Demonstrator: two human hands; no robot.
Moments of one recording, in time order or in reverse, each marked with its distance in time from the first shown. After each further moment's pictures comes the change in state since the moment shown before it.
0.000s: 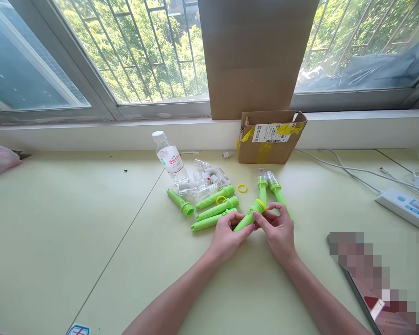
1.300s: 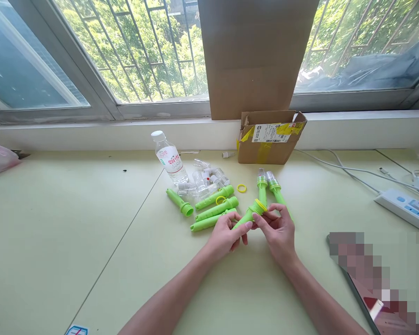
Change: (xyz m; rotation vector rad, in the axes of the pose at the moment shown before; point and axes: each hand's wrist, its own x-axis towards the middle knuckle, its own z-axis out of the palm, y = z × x) left_hand 0.002 0.001 -0.011 0.009 -0.171 -0.089; right_hand -0.004 -0.005 0.003 -0.016 -0.006 -0.071
